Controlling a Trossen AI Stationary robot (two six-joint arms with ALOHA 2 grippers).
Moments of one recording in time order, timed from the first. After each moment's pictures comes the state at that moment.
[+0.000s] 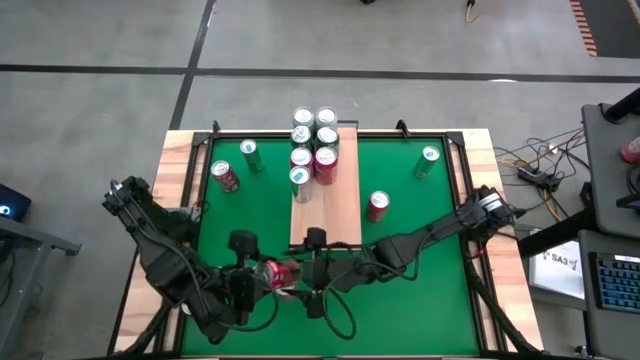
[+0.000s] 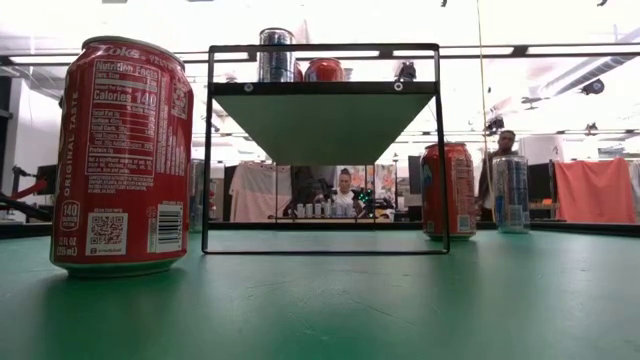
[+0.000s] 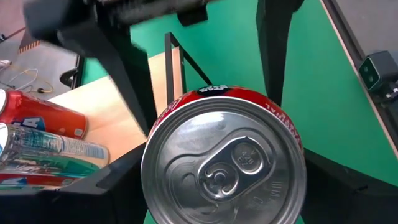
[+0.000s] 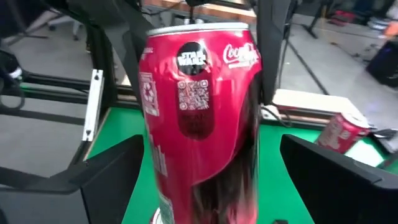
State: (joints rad) left arm -0.78 1.60 1.75 -1.23 -0.70 -0.37; right arm 0.41 1.93 1.73 -0.15 0.39 0.01
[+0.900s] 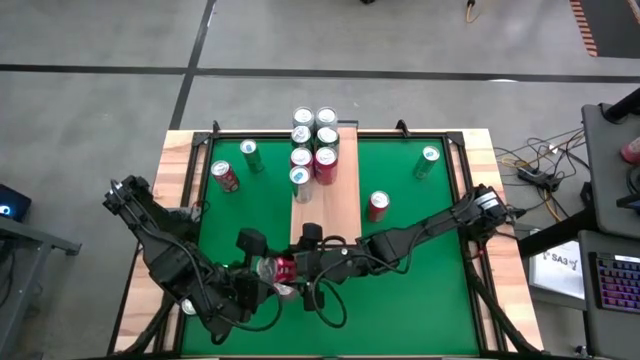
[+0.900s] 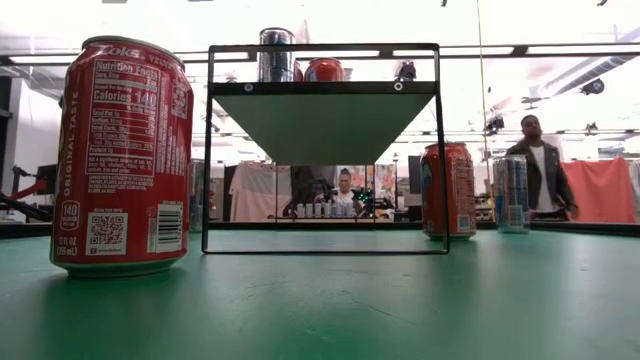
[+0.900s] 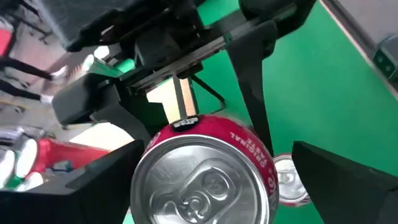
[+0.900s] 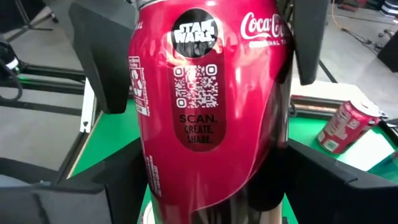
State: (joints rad) left arm -0.76 1.60 1.75 -1.15 -0.71 -0.12; right arm 0.37 1.93 1.74 -0.17 0.34 0.03
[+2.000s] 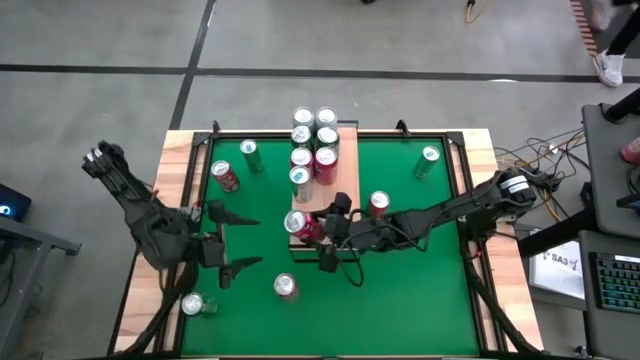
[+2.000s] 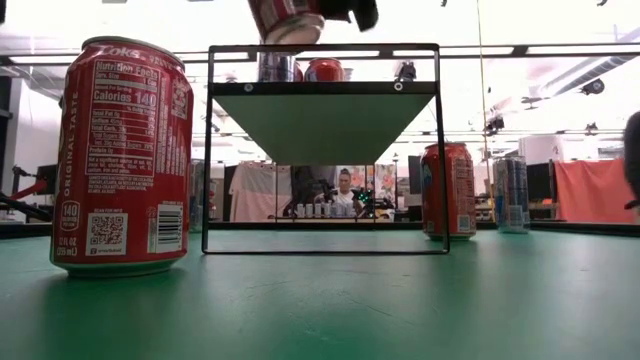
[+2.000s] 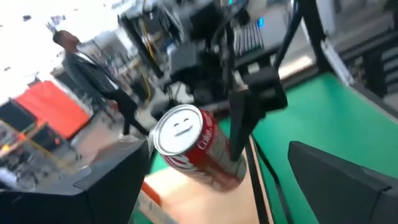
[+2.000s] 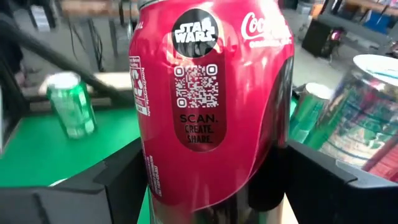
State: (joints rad) left arm -0.79 0.96 0.89 -0.13 -0.92 0.33; right arm 0.27 1.68 1.26 0.15 0.50 0.09
